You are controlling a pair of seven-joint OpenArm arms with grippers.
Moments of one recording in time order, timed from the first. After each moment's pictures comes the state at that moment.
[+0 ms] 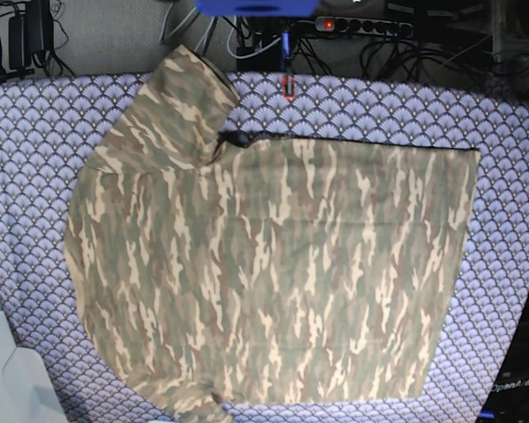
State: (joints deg) left arm 14.4 -2.7 4.2 1.5 -2.3 -0.9 -31.1; right arm -20.7 2.7 2.3 1.6 0.2 0.9 43.0
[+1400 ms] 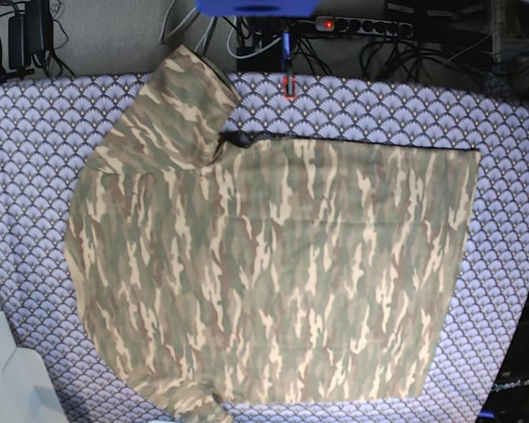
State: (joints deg) left arm 60.4 -5.0 3.7 47.2 -8.3 -11.2 -74.0; right arm -69.5 5.9 2.5 62.6 6.2 0.0 73.7
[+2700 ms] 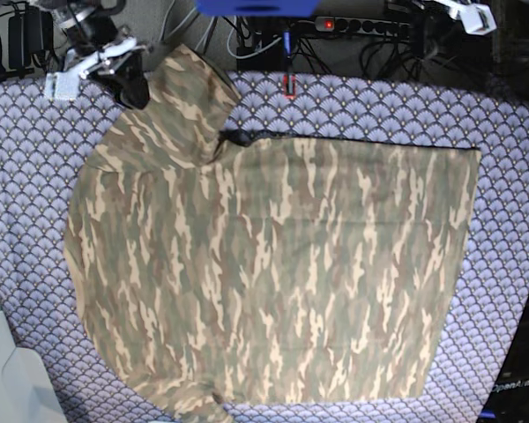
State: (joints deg) left arm 61.1 -22.8 -1.4 101.4 -39.8 -10.4 -22.7; right arm -50.0 22.0 3.1 115.7 51.8 8.9 -10.8
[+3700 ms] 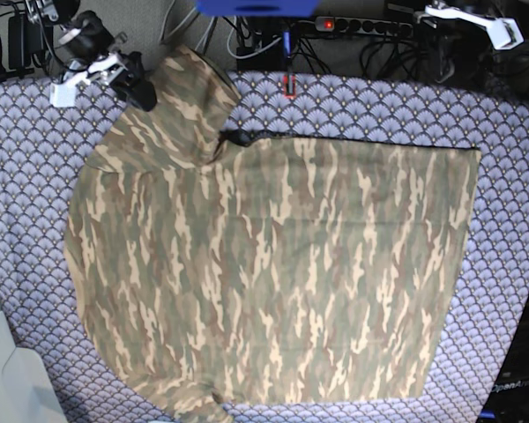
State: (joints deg) left arm 60.9 -20.6 -8.8 104.4 -42.9 -10.7 -19.8; right arm -41.8 23.4 3.0 97.2 71.8 22.3 -16.8
